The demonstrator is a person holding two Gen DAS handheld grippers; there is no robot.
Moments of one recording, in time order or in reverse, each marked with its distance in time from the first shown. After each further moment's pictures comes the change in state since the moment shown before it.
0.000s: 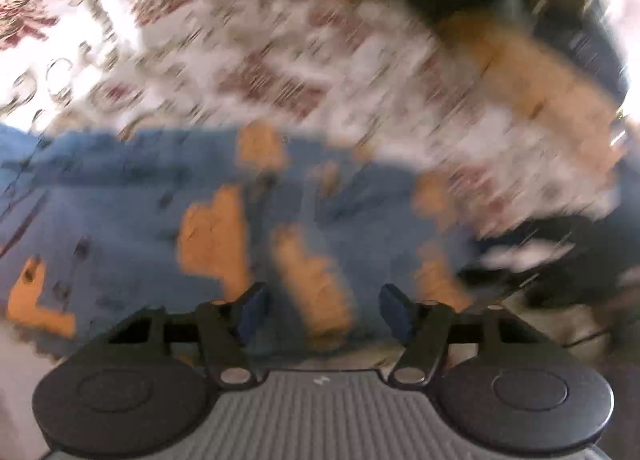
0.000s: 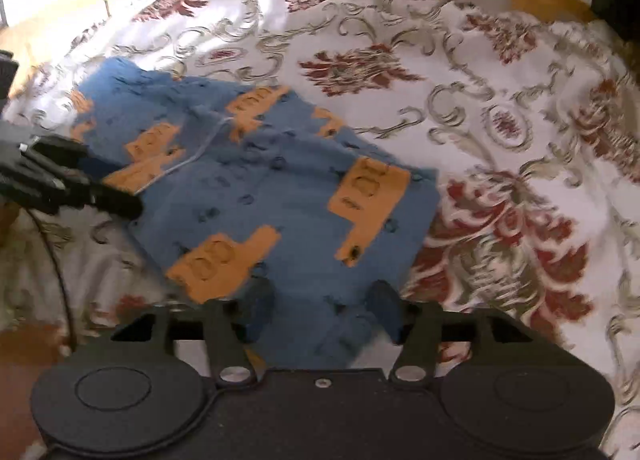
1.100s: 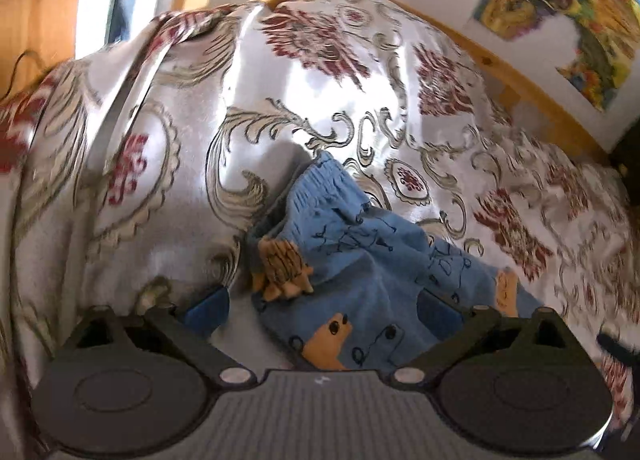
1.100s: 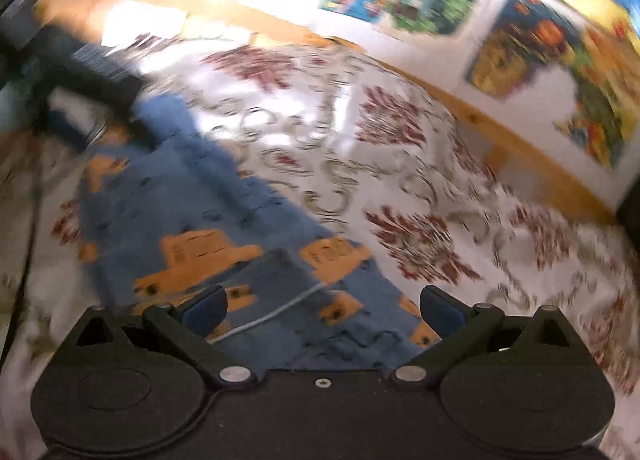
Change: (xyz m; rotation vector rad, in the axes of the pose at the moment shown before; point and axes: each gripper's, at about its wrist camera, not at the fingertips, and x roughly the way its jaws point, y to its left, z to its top) left arm -0.067 0.101 -0.008 -0.574 -0.295 0.419; right arm 0.041 0.129 0.043 -0.395 -0.370 -0.143
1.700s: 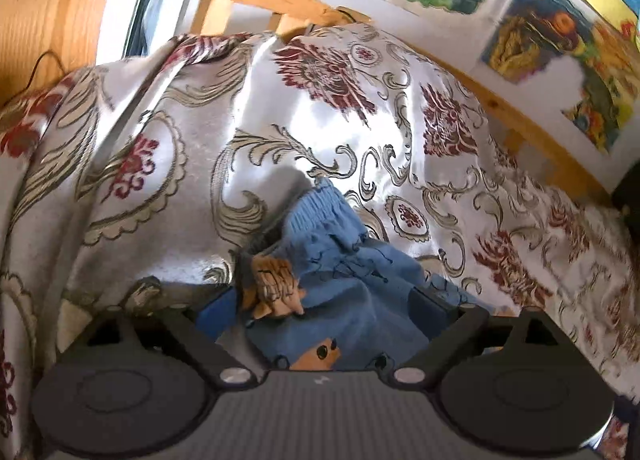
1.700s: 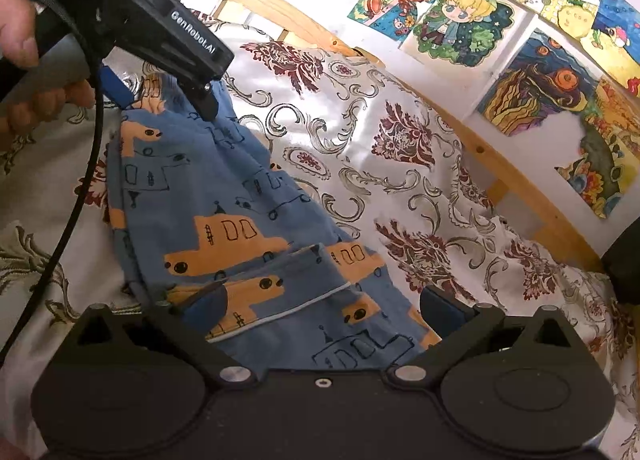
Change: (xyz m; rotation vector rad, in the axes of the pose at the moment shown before) left arm 0.002 -0.002 -0.006 -0.020 -0.134 0.013; right arm -0.006 0.026 -0.005 -0.095 -0.020 -0.045
